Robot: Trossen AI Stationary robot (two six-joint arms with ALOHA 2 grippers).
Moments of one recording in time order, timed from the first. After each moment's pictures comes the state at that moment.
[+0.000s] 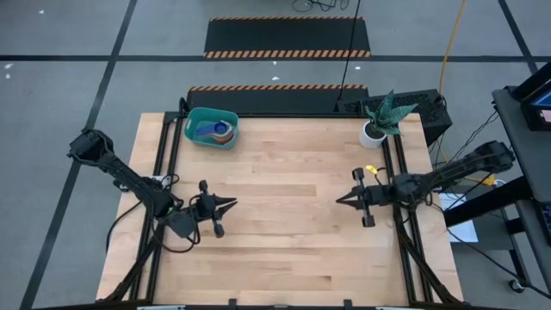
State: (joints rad) left arm -0.64 1.20 0.42 0.29 -0.97 -0.38; right arm 0.29 0.68 0.02 0.75 0.10 -0.16
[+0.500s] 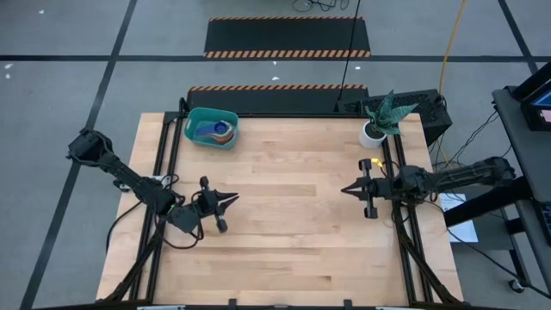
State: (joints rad) left arm -0.59 1.20 0.42 0.31 -0.97 -0.34; right arm 0.13 0.41 0.02 0.54 -0.01 -0.28
